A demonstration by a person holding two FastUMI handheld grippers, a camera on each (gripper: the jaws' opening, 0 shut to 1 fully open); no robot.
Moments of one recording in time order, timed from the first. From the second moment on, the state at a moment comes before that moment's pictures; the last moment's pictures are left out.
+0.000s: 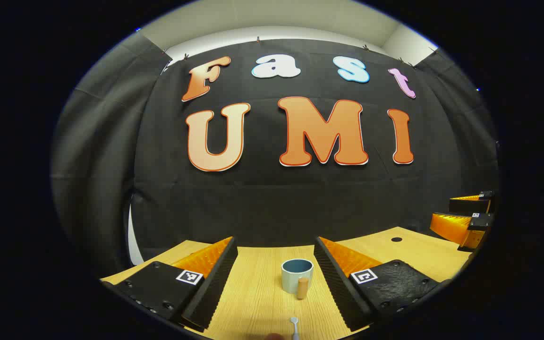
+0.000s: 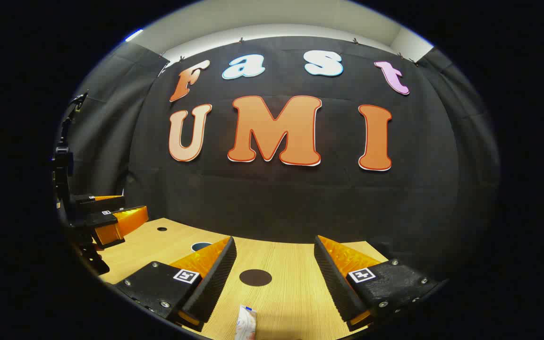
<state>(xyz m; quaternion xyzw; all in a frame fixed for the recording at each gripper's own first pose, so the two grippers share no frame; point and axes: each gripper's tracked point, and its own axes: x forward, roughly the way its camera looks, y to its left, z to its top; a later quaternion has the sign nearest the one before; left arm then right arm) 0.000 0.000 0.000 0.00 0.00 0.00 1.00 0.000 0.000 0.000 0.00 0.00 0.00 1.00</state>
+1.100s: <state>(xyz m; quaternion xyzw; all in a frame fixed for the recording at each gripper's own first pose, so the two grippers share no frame) -0.008 0.001 -0.023 0.00 0.03 0.01 1.00 -0.009 0.013 -0.023 0.01 0.04 0.02 1.00</state>
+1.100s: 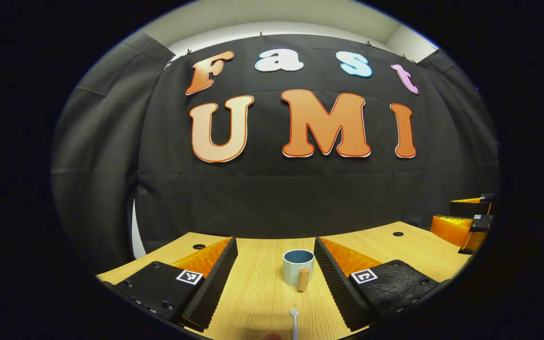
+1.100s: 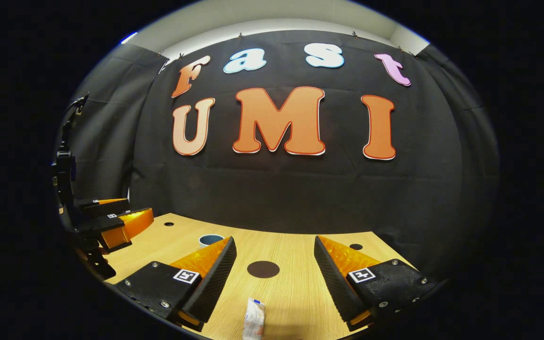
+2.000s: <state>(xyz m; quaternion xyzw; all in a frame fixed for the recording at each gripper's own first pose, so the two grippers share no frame) -0.024 -0.020 -0.146 0.01 0.21 -0.03 0.98 -0.016 0.037 -0.161 0.03 0.23 0.04 0.97</state>
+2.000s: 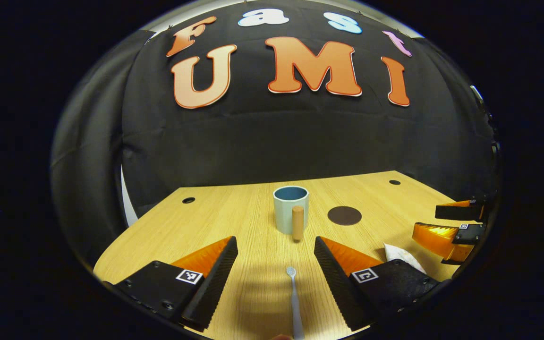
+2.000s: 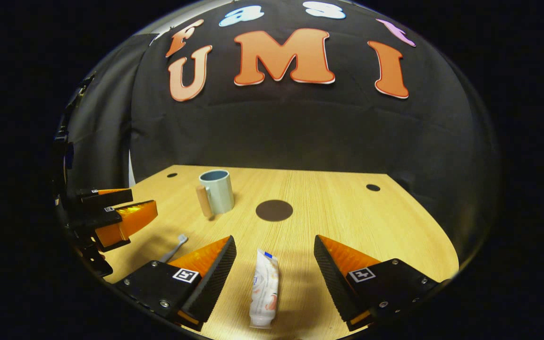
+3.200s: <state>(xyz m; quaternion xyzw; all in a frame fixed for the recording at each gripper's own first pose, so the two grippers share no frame) -0.065 -0.050 -0.257 -0.01 0.42 -0.04 0.91 -0.029 0.065 -0.246 0.02 0.37 0.05 0.93</state>
